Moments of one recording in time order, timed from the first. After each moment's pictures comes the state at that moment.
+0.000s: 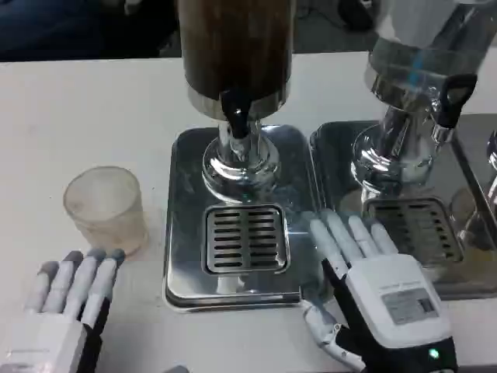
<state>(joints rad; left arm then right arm) 0.54 0.49 -0.12 -0.01 1.00 -0.19 0.61 0.26 -0.36 0.47 -0.12 -1.10 0.06 -0.35</state>
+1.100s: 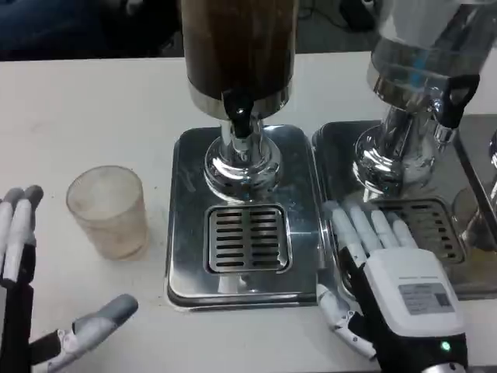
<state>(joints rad) 0.44 0.47 0.01 0.05 0.74 -0.36 0.74 0.26 -0.31 0.43 -0.13 -1.07 0.12 -0.34</state>
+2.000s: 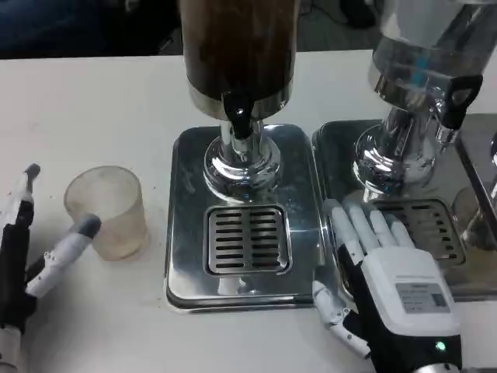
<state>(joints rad) -0.20 0.46 0.01 1.06 0.33 -0.79 0.39 0.28 -0.27 0.44 -0.16 -1.07 0.15 -0.31</state>
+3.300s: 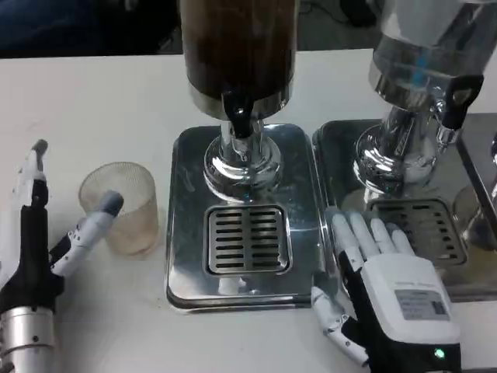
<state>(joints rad) -0.30 0.38 -0.05 1.16 0.36 -0.84 0.62 0.32 -0.25 0.45 -0.21 -1.09 0.19 -0.27</state>
